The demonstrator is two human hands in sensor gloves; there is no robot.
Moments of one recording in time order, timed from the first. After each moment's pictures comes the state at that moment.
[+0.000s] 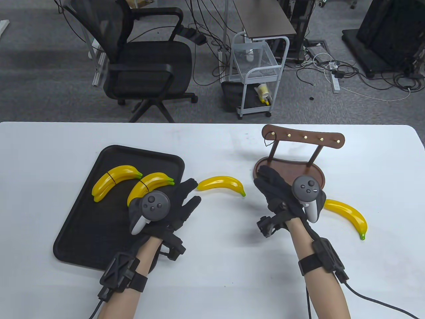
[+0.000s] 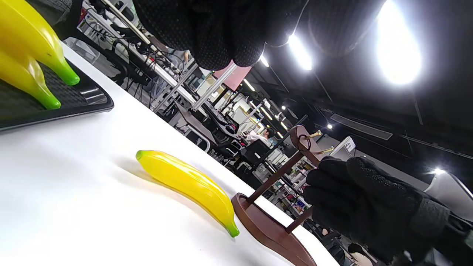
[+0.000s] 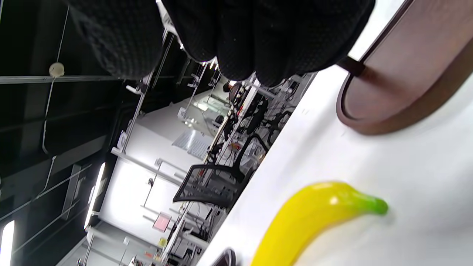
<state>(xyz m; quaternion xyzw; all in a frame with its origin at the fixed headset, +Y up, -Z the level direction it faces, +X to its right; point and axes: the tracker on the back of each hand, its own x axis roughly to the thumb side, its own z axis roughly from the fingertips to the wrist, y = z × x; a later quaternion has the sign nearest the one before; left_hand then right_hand) -0.160 -0.729 -0.320 -0.01 -0.16 0.38 0.91 0.206 -0.729 -0.383 0.03 -0.03 0.86 0.51</state>
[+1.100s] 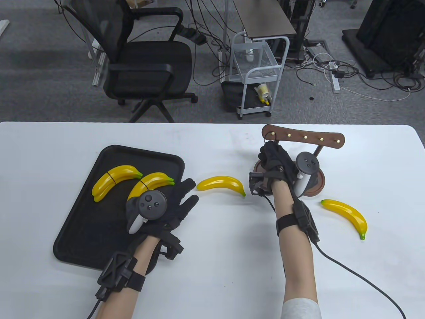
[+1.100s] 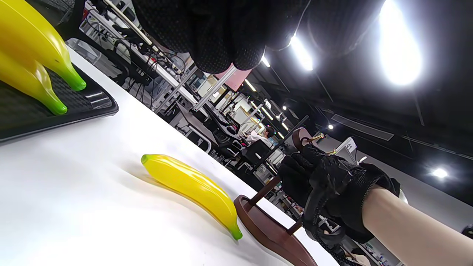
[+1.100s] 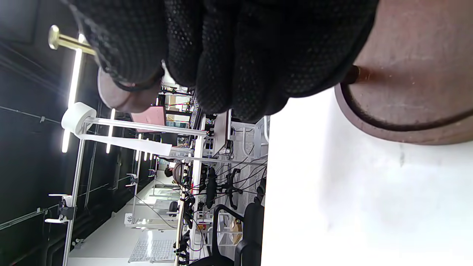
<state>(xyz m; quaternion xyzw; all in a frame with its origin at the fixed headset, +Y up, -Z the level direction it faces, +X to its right) -0.166 -0.728 -0.320 -0.01 -0.16 0.38 0.91 0.206 -0.750 -0.462 -0.21 -0.06 0.74 0.64</state>
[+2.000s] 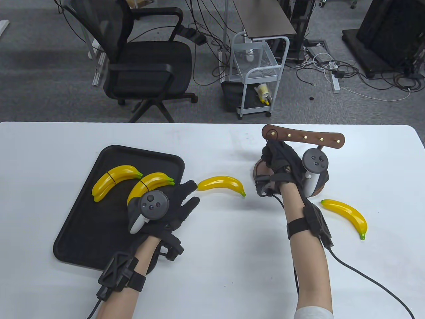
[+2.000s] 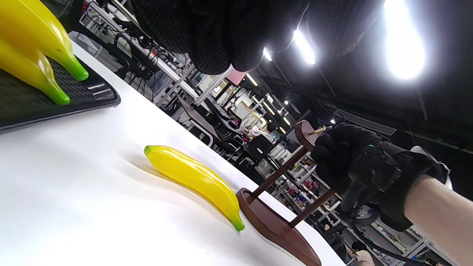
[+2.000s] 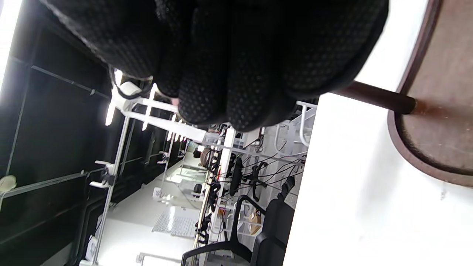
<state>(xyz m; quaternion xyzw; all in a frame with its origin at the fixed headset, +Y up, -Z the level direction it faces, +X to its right) -0.162 -0.730 -0.320 -0.02 -0.17 0.38 0.91 0.213 -0.699 -0.438 -0.12 -0.09 0.79 0.59</state>
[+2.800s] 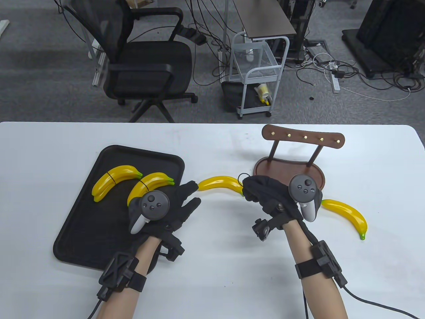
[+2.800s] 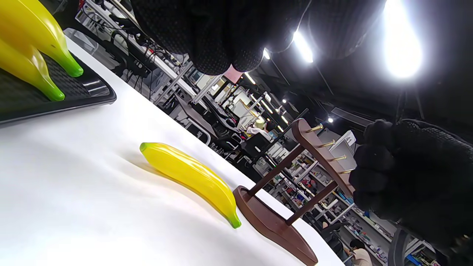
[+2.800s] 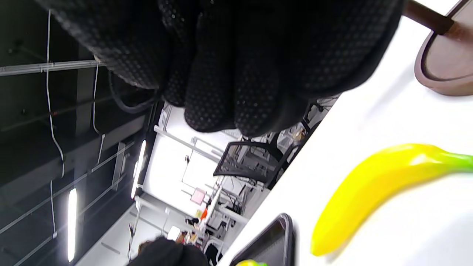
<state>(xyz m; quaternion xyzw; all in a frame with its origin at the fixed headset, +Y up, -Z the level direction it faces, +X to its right) -0.159 -0.731 -0.320 -0.02 -0.17 0.38 0.91 0.173 -0.698 -0.358 0.14 0.00 0.85 0.52</state>
